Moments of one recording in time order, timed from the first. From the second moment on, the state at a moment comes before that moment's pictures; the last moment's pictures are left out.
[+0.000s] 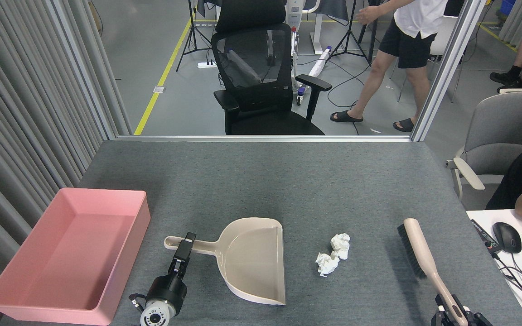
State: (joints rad) left arm -0.26 -0.10 0.08 -0.96 -0.39 -0.29 -0.10; right arm 0.18 -0.10 -0.40 -1.36 1.44 -0.44 -0.19
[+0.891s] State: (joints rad) left arm -0.27 -0.12 0.10 -0.94 -0.39 -0.32 -0.11; right arm 0.18 -0.10 -0.39 -1.36 1.44 -0.44 -0.19
